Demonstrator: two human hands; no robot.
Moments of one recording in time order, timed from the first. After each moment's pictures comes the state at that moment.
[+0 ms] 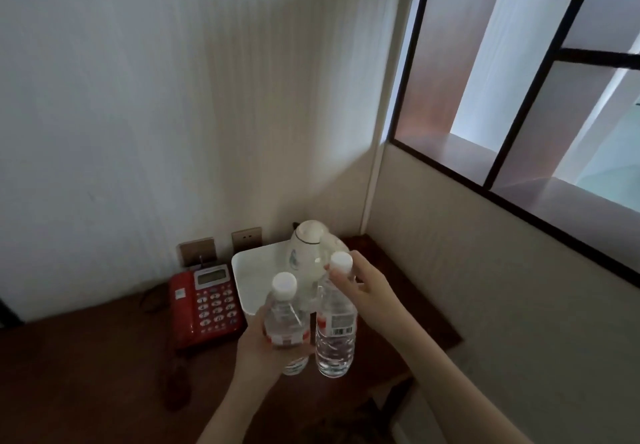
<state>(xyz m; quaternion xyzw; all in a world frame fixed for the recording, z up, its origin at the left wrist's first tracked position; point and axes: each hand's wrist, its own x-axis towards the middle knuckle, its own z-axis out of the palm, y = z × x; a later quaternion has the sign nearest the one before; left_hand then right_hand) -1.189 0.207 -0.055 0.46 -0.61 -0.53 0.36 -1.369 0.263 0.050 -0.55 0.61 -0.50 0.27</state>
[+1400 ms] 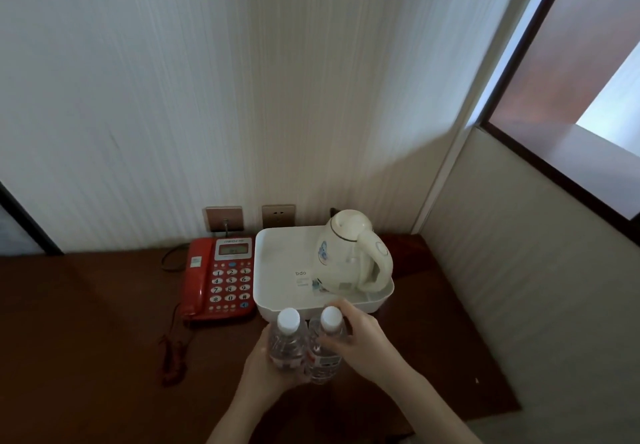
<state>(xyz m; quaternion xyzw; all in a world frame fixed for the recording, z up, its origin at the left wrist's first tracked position) -1.224 0.155 -0.177 0.63 -0.65 -0.38 0.19 -1.407 0.186 -0.066 -0.61 0.63 -0.29 0.37</state>
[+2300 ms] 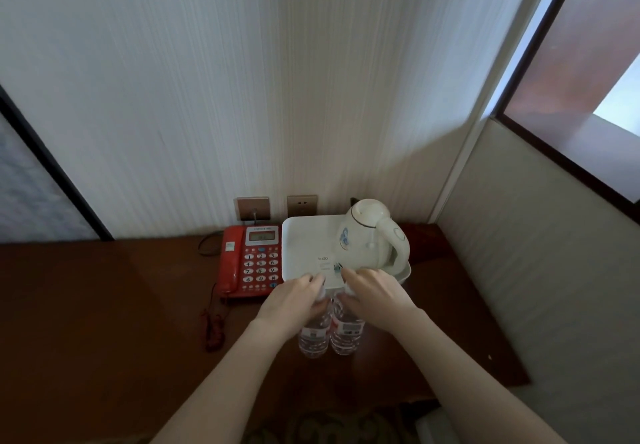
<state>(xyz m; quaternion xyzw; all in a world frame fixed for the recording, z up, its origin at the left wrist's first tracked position) -1.218 0.144 -0.046 0.46 -0.88 -0.11 0.09 -1.389 0.169 -0.022 -0.80 0.60 -0.04 0.07</state>
